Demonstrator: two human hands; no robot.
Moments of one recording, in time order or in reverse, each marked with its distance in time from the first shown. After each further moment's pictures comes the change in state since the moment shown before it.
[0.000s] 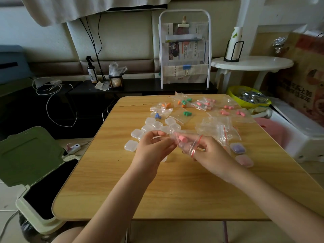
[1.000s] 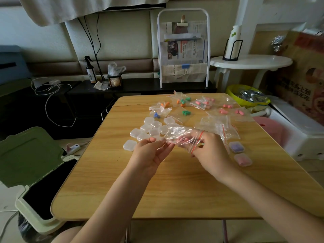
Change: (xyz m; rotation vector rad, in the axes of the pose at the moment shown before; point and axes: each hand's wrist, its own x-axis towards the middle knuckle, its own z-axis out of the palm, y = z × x) left_hand 0.010 -0.004 -0.006 -0.309 0.132 -0.162; right_hand 0.004 0.002 0.004 -0.239 0.275 -0.077
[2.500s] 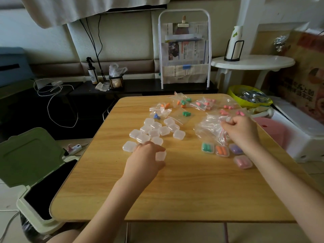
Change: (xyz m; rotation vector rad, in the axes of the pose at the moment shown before) left_hand -0.003 -0.004 -0.026 1.771 0.038 0.554; right_hand 0.051 0.072 -0.063 -0.347 0.325 0.298
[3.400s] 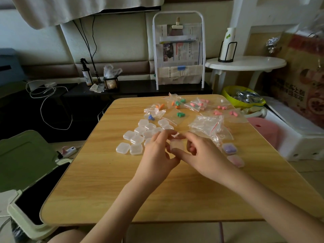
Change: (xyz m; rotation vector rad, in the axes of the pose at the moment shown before) left_hand 0.000 0.038 0.013 -0.411 0.163 0.287; right_hand -0.083 -0.060 -0.002 0.096 -0.483 -0.389
